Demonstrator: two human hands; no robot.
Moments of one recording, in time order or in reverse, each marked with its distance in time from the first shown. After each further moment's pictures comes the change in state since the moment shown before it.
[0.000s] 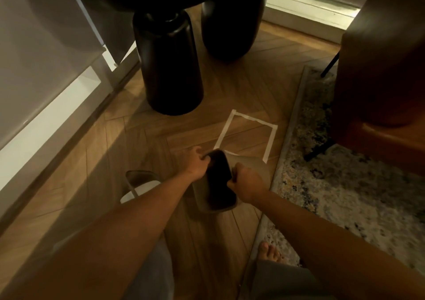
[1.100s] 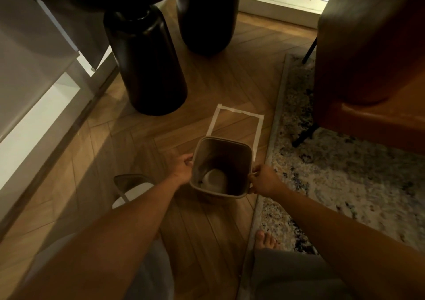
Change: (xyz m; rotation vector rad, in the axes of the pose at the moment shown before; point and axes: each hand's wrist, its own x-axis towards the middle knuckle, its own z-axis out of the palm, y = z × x) left_hand -0.002 -0.023 0.009 0.071 -0.104 0.032; right_hand -0.027 0.076 -0.018 0.521 0.008 0.407
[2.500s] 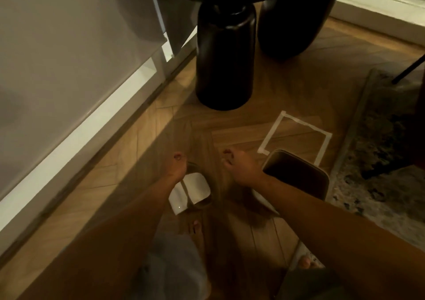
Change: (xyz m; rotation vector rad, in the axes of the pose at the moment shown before) left_hand -0.015 -0.107 -0.150 -0.090 0.396 -0.302; right_hand -0.009 -0.180 0.164 -0.367 -0.162 -0.587
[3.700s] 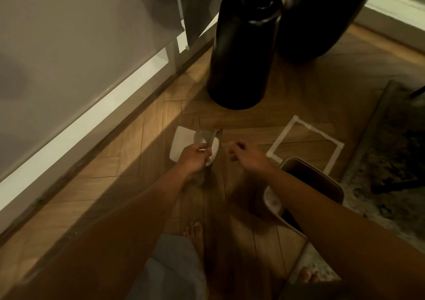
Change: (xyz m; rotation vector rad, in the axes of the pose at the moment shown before) left_hand 0.015 0.009 -0.001 -0.346 -0.197 0.037; right_hand 0.051 -0.024 0.015 0.303 -0.124 0.194
